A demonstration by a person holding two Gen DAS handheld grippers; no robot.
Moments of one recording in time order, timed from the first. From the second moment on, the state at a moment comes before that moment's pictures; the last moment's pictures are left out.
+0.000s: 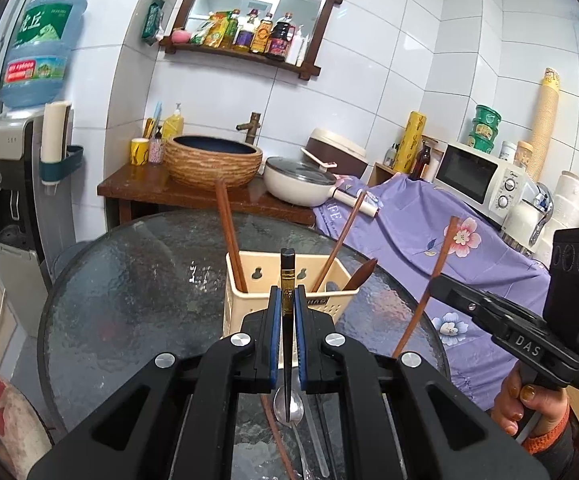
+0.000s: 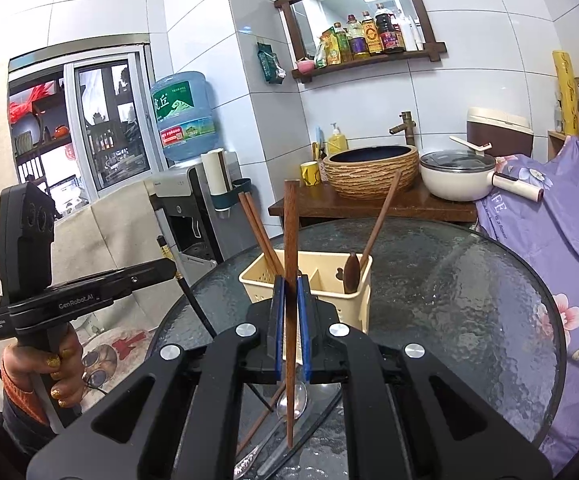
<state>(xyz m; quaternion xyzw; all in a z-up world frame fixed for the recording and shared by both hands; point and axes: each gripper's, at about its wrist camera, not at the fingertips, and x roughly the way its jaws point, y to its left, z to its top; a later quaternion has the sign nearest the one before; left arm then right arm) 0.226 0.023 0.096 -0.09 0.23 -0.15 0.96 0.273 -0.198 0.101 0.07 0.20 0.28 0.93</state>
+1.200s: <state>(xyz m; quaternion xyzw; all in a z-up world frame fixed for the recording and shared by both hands) 0.333 0.004 0.118 -0.08 0.23 -0.09 0.96 0.374 -0.155 0.118 0.04 0.17 0.22 0.96</state>
